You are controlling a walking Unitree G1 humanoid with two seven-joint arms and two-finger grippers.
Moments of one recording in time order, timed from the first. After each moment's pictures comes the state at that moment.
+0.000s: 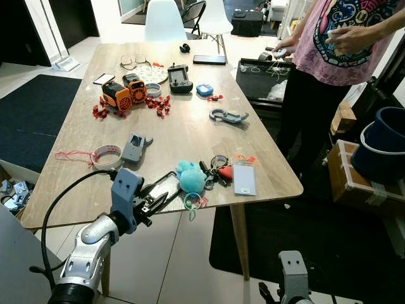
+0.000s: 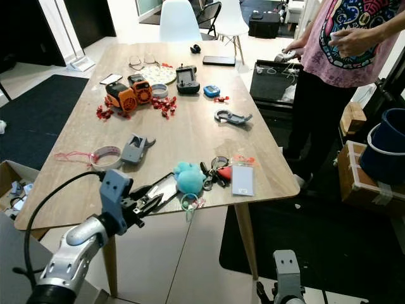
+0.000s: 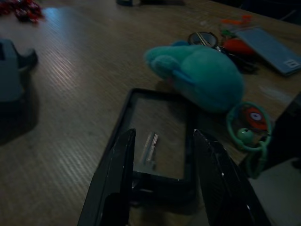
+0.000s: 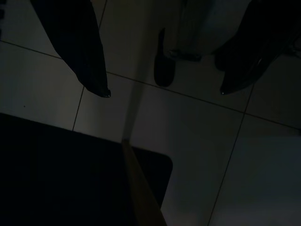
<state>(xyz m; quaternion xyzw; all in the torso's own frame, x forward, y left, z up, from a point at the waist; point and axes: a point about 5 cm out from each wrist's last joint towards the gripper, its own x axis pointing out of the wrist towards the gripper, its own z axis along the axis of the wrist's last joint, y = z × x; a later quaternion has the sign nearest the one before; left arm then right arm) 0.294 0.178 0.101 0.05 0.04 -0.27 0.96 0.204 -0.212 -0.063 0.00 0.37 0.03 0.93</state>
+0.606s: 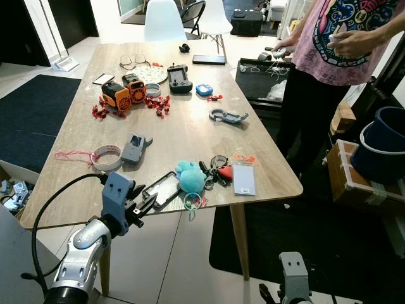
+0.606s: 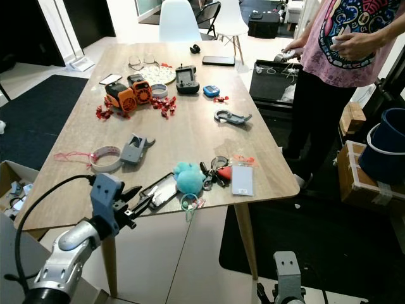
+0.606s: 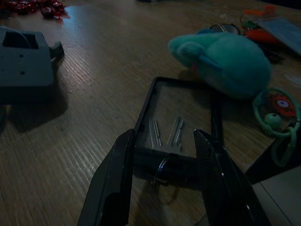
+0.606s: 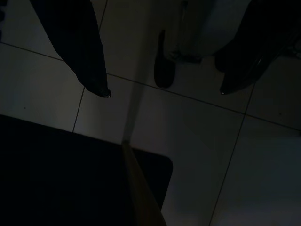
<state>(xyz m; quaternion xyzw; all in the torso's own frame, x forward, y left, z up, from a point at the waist) 0.290 0.193 0.093 0.06 0.04 -0.25 0.96 0.203 -0.213 -0.064 0.00 0.37 0.03 0.93</state>
